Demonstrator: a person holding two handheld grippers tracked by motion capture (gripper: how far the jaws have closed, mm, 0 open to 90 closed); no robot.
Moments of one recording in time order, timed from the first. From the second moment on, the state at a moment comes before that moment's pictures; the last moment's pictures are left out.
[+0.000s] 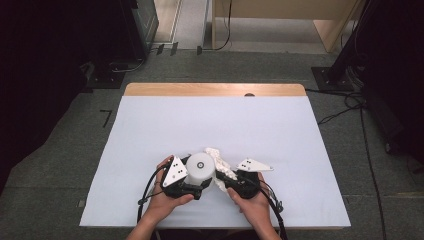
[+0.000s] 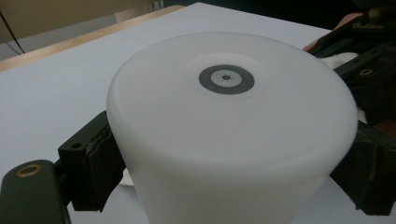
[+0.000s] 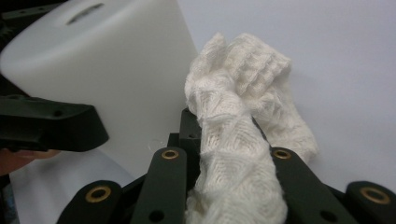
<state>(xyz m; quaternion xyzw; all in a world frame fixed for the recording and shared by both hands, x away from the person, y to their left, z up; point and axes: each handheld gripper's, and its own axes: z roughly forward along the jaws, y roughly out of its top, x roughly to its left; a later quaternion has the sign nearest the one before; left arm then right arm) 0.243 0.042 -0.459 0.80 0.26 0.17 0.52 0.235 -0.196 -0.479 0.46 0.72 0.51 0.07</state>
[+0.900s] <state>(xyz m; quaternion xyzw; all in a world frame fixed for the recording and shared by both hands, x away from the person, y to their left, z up) 0.231 0.038 -0.454 0.78 0.29 0.19 0.52 0.229 -0.206 -0.471 0.46 0.72 0.52 0.09</state>
